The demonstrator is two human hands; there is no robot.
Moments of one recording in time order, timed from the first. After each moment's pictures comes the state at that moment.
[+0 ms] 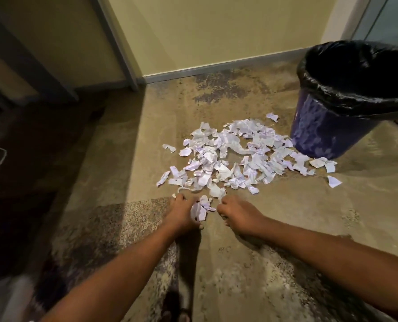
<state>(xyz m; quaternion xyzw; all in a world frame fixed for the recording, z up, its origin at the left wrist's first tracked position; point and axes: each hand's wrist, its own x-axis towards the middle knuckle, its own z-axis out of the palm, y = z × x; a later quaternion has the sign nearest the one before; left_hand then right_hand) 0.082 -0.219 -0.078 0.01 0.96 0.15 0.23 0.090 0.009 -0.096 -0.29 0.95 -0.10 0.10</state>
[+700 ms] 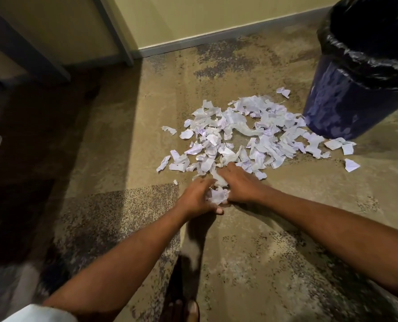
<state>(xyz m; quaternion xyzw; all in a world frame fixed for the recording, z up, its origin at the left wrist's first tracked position) 0.061 -0.196 -0.101 0.13 0.94 0.23 0.21 0.040 -0.003 -0.101 -0.17 0.95 -0.20 0.16</state>
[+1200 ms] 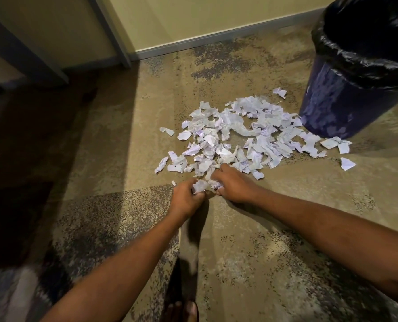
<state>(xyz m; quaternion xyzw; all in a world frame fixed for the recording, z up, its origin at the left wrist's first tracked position) 0.074 -0.205 -0.094 -0.05 0.92 0.37 0.12 0.042 -0.010 -0.090 -0.18 0.95 -0.23 0.14</state>
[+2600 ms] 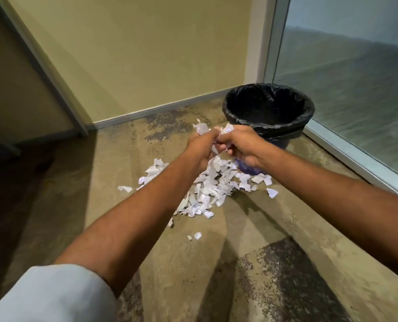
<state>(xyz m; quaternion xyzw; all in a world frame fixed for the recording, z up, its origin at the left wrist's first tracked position) -0.030 0.020 0.129 -0.06 0.64 0.75 0.17 0.009 0.146 0.135 0.14 0.66 -0.74 0.02</state>
